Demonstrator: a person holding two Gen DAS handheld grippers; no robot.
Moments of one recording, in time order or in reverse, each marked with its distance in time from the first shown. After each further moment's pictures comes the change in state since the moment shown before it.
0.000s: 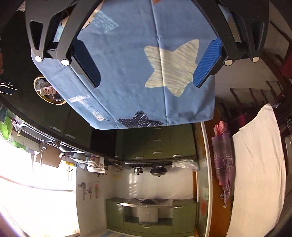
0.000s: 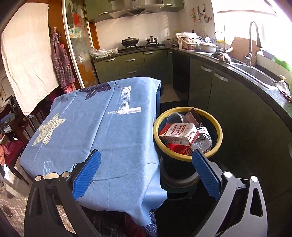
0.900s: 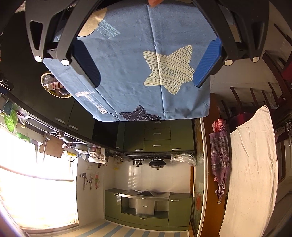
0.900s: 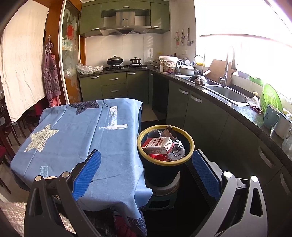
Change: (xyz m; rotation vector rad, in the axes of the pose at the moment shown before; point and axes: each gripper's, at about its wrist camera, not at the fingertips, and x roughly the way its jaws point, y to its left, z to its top) left arm -0.048 0.004 -0.006 -0.016 -0.068 -0.026; right arm -0.089 0.019 -0.017 -0.023 -0.148 -0.172
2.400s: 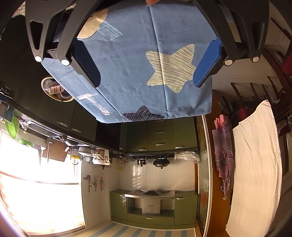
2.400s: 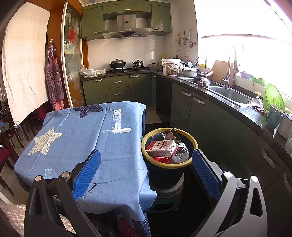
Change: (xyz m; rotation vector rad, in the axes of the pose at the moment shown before) left arm 0.002 -0.013 -0.004 0.043 -0.008 -0.007; right arm 0.001 0.002 0.004 0.009 -0.018 0.031
